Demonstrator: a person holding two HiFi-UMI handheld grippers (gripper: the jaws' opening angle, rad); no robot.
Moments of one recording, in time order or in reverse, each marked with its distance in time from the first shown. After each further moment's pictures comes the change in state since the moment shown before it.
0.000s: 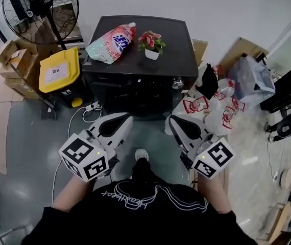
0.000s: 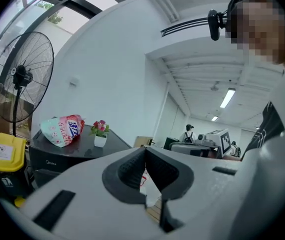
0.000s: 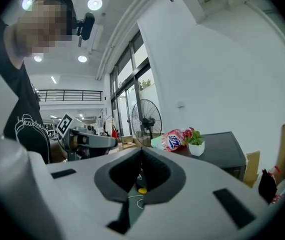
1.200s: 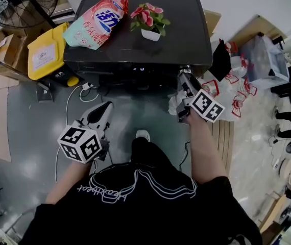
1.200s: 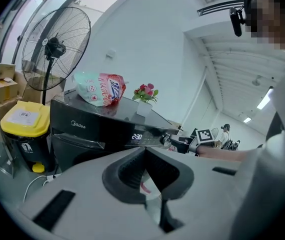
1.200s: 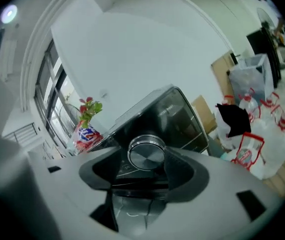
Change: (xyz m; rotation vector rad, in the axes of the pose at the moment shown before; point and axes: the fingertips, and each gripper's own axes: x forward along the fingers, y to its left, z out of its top) left arm 0.059 0.157 -0.119 -0.209 0.183 0.302; right arm 0.079 -0.298 -0.189 0.635 0.022 -0.544
